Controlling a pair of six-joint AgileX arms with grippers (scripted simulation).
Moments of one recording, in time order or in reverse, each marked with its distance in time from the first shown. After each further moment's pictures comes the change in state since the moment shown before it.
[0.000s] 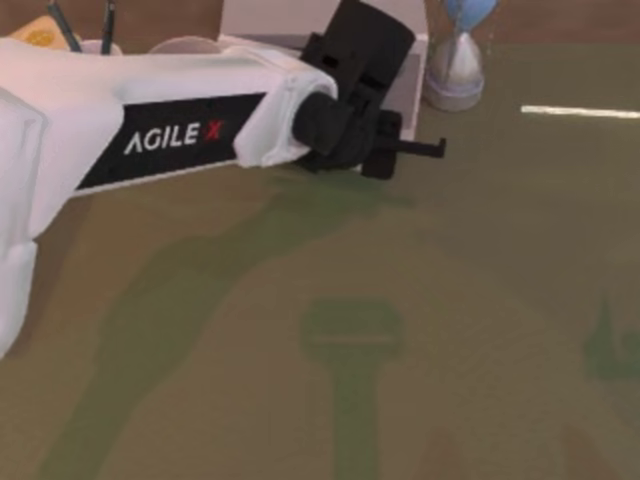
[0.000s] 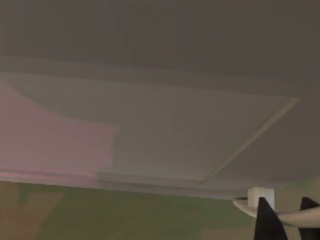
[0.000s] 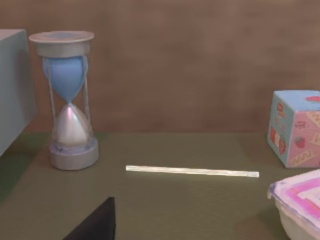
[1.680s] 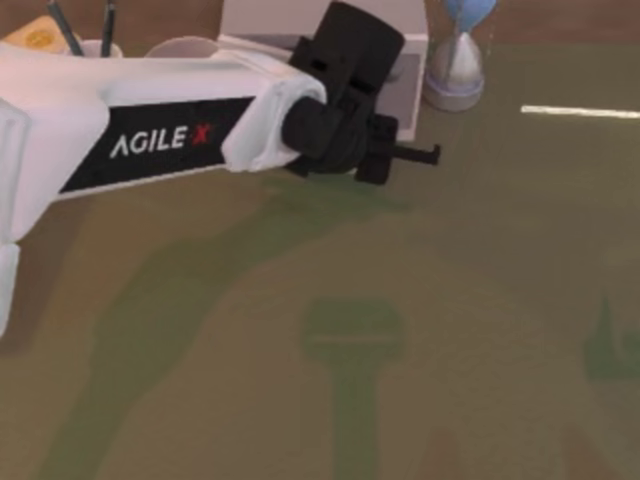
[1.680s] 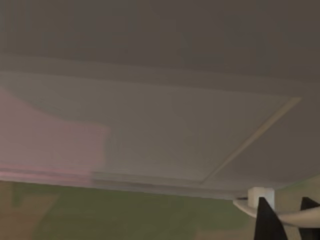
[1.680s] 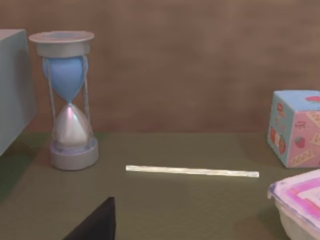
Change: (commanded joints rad) left arm 0.008 -0.028 -0.045 0.025 0.030 0.038; right arm 0.000 0.000 0.000 0.000 0.000 0.000
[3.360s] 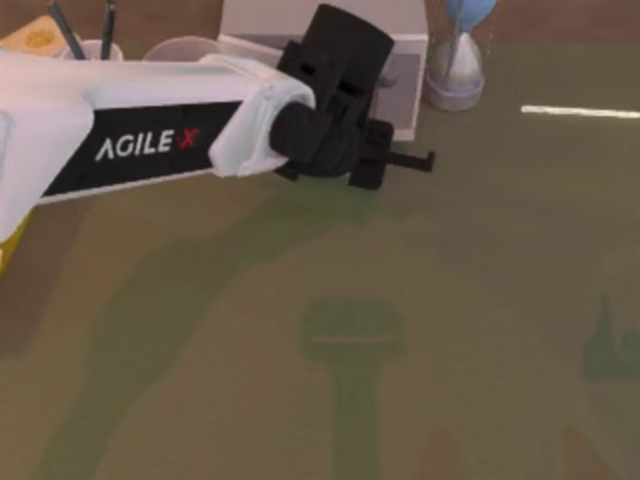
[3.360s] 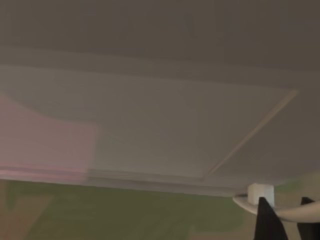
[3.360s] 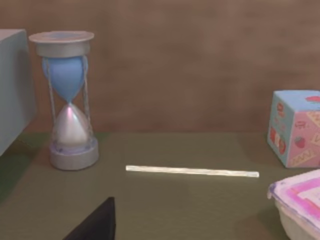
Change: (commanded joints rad) left arm 0.009 -0.028 -0.044 0.023 0.032 0.040; right arm 0.000 0.000 0.000 0.000 0.000 0.000
